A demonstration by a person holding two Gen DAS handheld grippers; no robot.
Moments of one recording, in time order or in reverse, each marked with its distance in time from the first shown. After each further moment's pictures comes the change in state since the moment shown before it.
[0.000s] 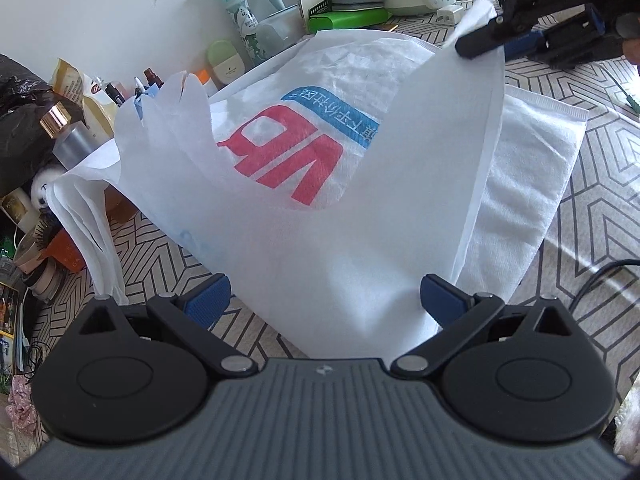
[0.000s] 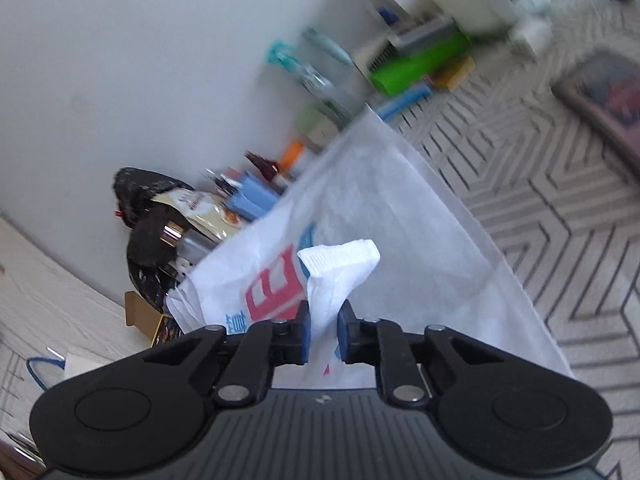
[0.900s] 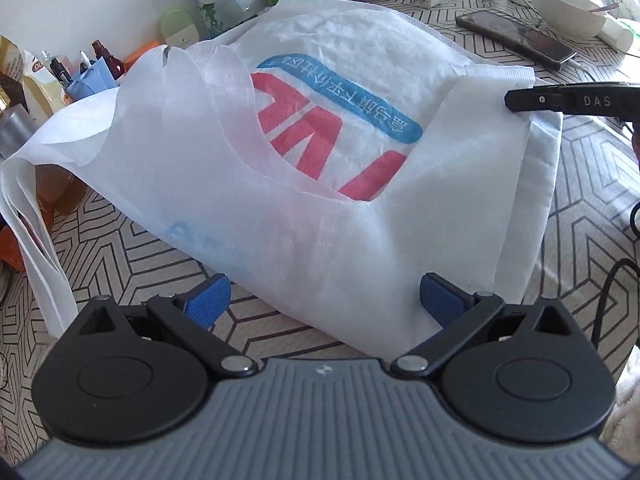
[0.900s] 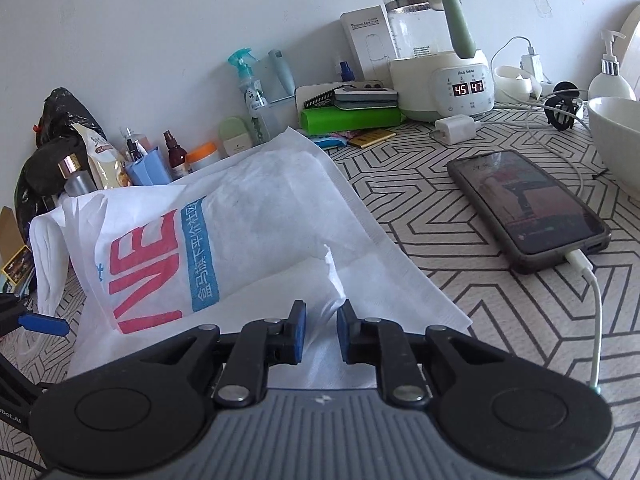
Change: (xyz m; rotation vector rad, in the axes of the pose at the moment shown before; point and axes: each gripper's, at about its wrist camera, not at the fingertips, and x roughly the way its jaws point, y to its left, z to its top) left arm 0.032 0.022 0.002 -0.013 0.109 -0.182; right arm -0.001 -0.024 -0.042 -0.292 -0.030 -0.414
